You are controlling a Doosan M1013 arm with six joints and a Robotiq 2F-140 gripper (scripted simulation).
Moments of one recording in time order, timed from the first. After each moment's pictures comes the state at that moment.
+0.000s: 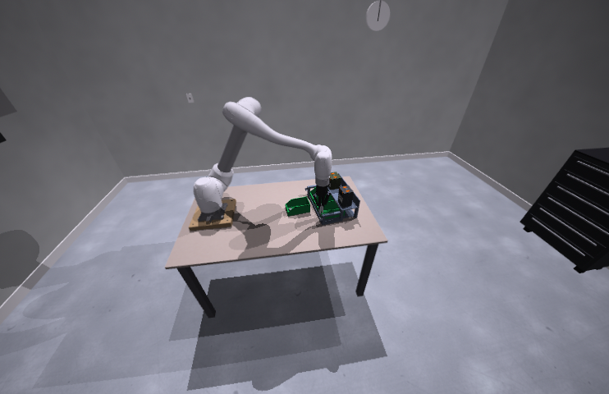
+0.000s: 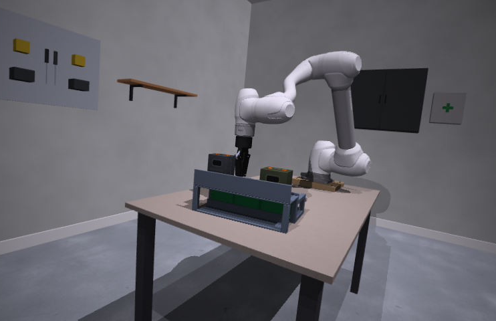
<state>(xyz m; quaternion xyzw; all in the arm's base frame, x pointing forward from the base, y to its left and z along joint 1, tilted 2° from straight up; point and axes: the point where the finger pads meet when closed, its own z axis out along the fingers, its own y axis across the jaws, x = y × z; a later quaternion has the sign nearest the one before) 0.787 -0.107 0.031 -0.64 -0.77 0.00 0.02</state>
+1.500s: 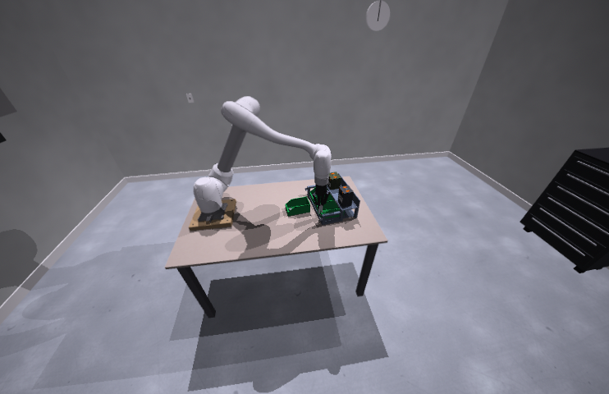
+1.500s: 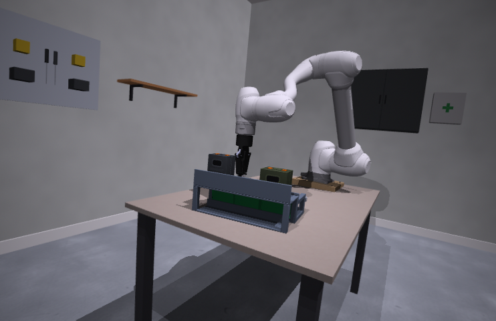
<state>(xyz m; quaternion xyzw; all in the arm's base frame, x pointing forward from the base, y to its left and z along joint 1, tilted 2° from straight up) 0.781 -0.108 0.039 -0.64 -0.77 0.00 0.02</state>
